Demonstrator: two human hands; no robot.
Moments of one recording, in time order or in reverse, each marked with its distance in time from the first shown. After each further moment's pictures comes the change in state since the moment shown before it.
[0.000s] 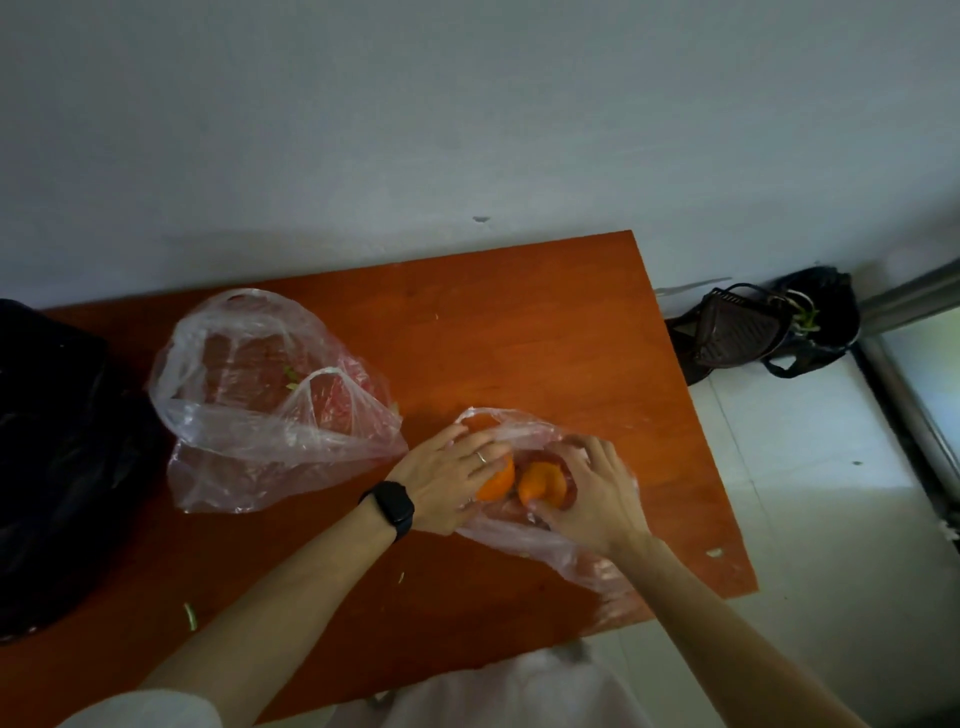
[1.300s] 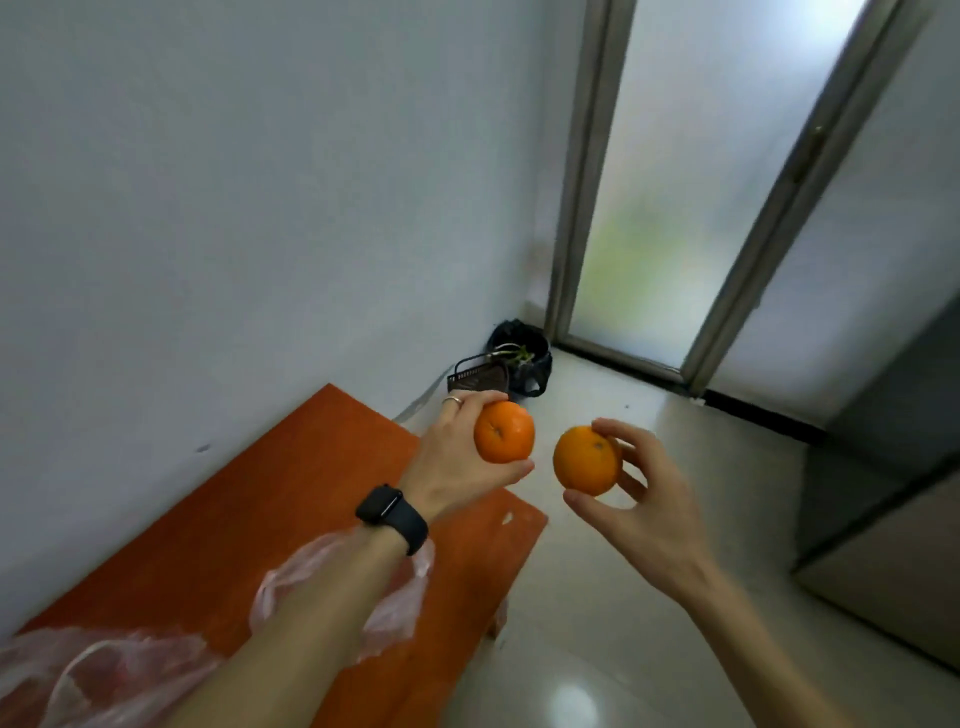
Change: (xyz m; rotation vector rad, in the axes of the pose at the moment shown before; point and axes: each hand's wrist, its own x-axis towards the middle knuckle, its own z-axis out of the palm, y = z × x) left_hand 0.129 0.254 -0.224 -0.689 0.218 0.124; right_hand -0.319 -0.011 -0.180 0.564 0.991 0.433
